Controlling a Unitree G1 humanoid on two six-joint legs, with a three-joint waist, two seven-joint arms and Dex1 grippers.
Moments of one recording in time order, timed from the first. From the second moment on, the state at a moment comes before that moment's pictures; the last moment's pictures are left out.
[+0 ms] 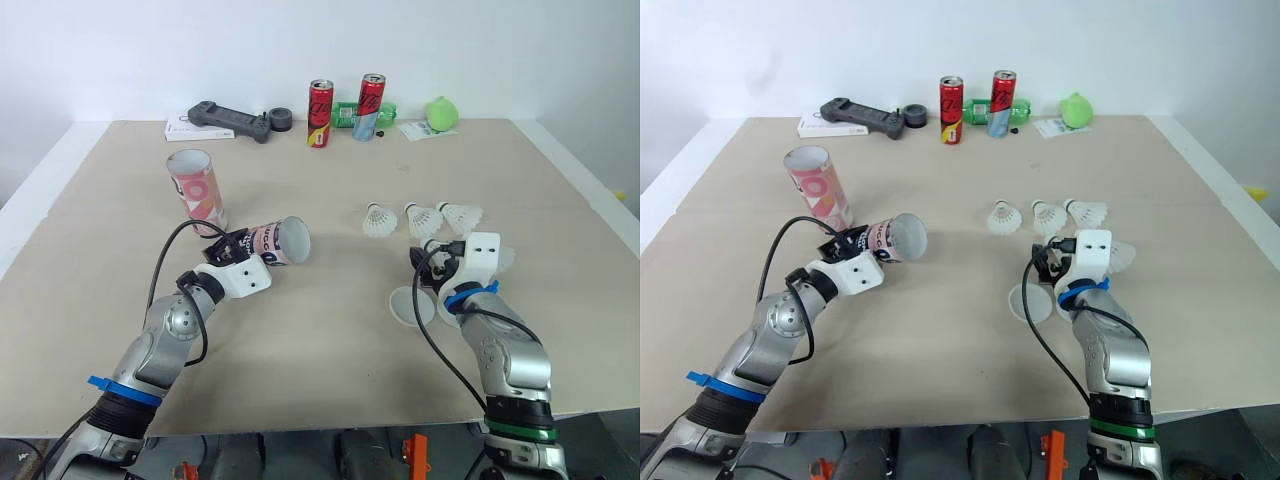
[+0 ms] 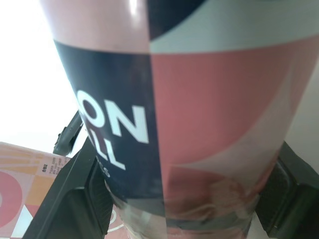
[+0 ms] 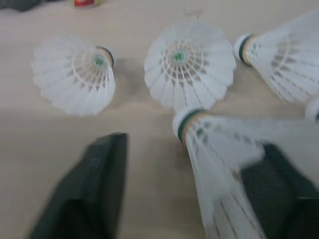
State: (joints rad) left arm -0.31 0.47 -0.19 -0.04 0.50 0.00 -0.34; right arm -0.33 -0.26 -0.22 -0.06 0.27 0.51 0.17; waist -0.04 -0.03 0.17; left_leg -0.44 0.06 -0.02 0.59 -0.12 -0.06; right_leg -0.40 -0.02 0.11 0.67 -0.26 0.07
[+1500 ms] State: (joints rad) left arm -0.33 0.46 -0.20 -0.04 0.50 0.02 -0.36; right arm -0.38 -0.31 -0.05 -0.52 0.66 0.75 0.49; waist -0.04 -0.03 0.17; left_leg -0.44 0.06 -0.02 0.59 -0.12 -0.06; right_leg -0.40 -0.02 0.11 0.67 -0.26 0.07
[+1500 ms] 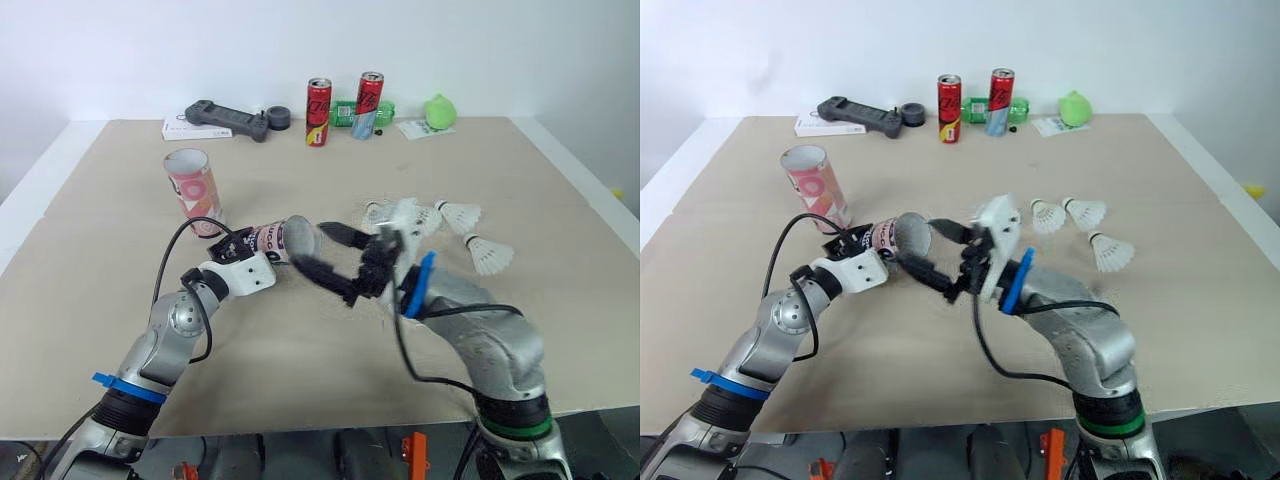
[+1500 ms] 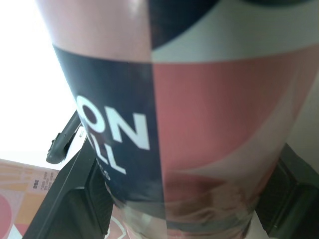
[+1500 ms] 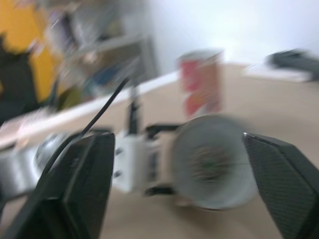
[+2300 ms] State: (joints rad) left arm -0.30 0.46 -0.19 -0.10 0.50 0.07 -0.35; right arm -0.76 -0.12 0.03 0.54 0.12 0.22 0.15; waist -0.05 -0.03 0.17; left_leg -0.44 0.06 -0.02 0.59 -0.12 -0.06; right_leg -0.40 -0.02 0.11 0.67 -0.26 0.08
